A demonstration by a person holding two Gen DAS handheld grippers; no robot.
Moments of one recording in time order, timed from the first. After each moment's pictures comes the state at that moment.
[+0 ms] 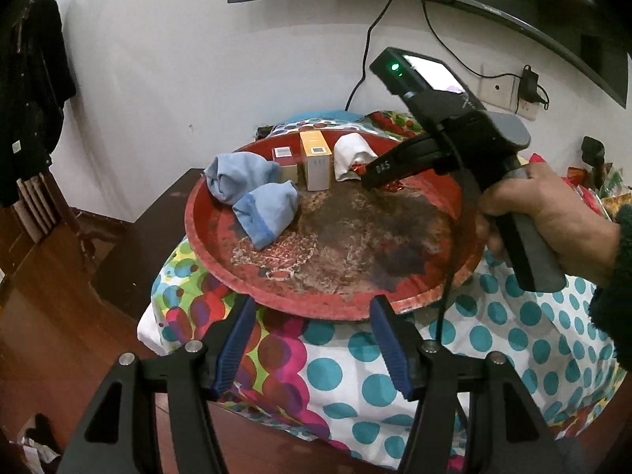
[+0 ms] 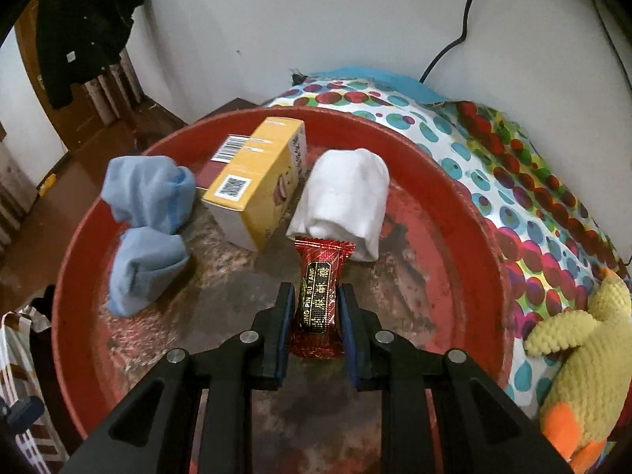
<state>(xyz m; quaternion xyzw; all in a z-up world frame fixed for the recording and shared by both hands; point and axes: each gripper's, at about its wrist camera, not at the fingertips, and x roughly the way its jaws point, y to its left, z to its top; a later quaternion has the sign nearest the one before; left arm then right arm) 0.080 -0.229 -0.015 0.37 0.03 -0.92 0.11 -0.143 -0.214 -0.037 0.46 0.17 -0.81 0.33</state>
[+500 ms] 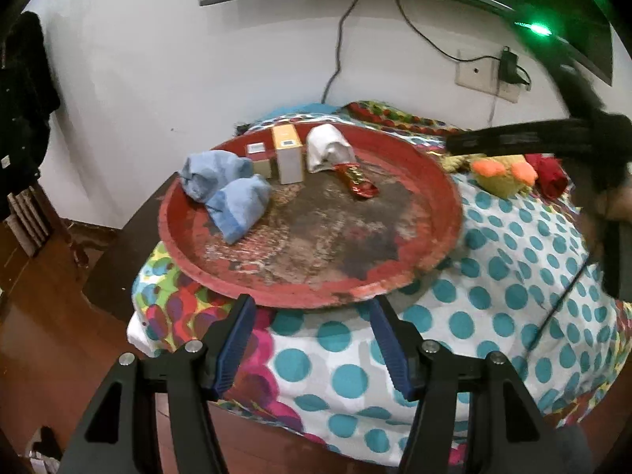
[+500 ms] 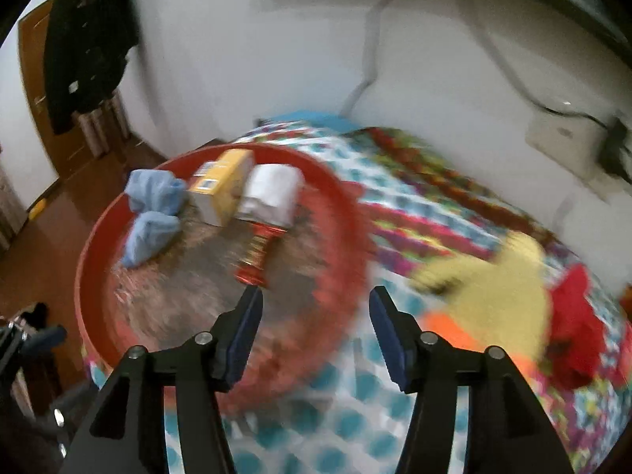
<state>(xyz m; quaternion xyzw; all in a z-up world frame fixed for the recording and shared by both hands) 0.078 -0.204 -0.022 0.38 0.01 -0.92 0.08 -0.092 -0.062 0.023 0.38 0.13 -0.87 0.27</state>
